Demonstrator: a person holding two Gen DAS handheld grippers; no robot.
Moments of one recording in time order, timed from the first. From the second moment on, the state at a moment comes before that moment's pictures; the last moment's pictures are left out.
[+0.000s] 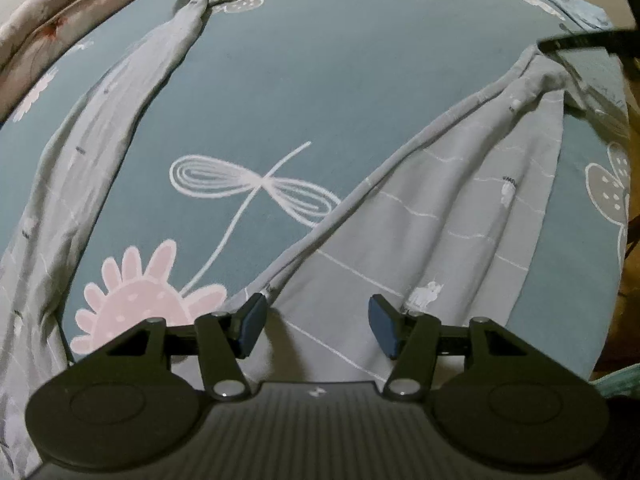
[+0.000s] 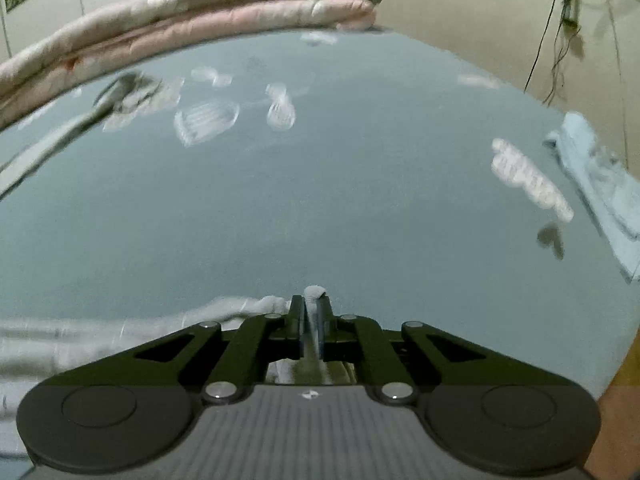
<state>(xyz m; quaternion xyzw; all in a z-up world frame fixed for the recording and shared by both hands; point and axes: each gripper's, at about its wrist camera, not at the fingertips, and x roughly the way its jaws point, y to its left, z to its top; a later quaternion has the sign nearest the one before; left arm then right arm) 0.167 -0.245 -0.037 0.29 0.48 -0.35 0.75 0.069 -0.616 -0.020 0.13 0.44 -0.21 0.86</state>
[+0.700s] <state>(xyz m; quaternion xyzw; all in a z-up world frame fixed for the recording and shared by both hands) 0.170 -0.248 -0.033 0.30 0.47 -0.38 0.74 -0.005 -0.610 -0.030 0.37 0.39 -0.28 0.79</state>
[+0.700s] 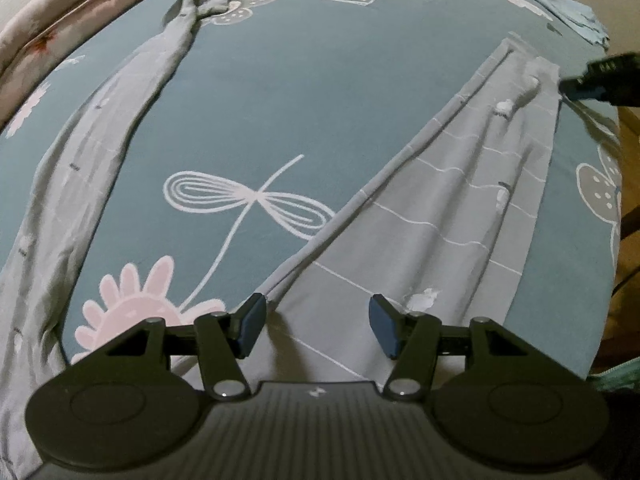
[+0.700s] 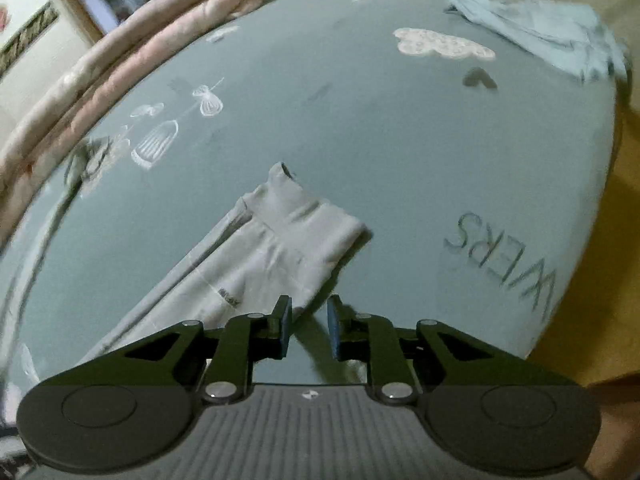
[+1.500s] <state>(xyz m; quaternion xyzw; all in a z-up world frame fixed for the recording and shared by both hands) 0.162 -0.229 -0.031 0.30 0.46 -0.39 0.74 0.006 -0.567 0.003 0.41 0.41 -0.25 0.78</state>
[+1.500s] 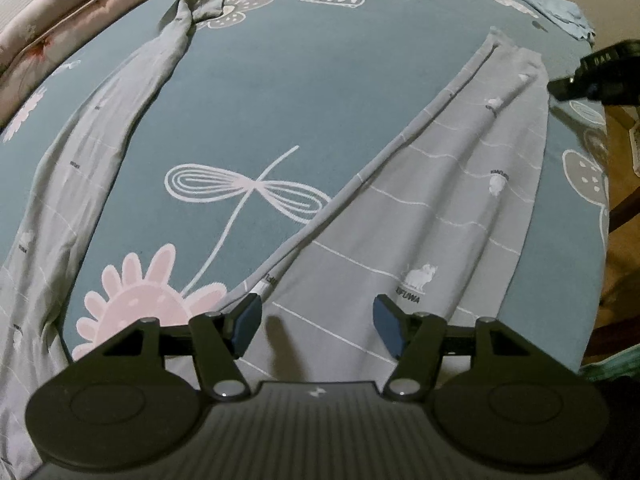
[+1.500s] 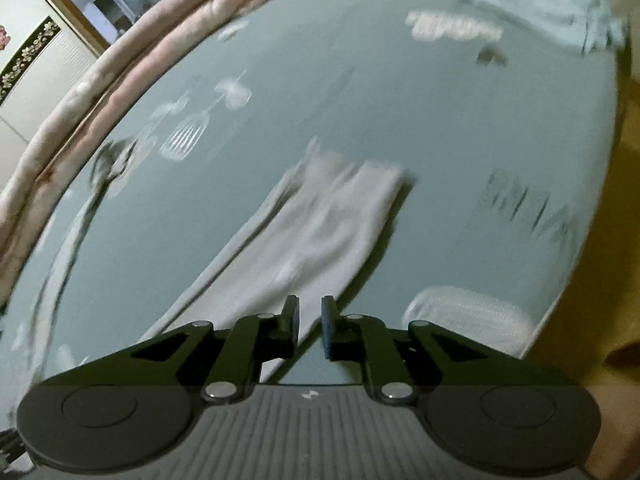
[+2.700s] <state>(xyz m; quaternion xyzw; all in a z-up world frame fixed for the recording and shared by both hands) 0.154 -0.168 -0.035 0.28 0.45 -0.42 0.73 0.005 -0.479 -0.003 0.50 0.43 -0.23 0.72</state>
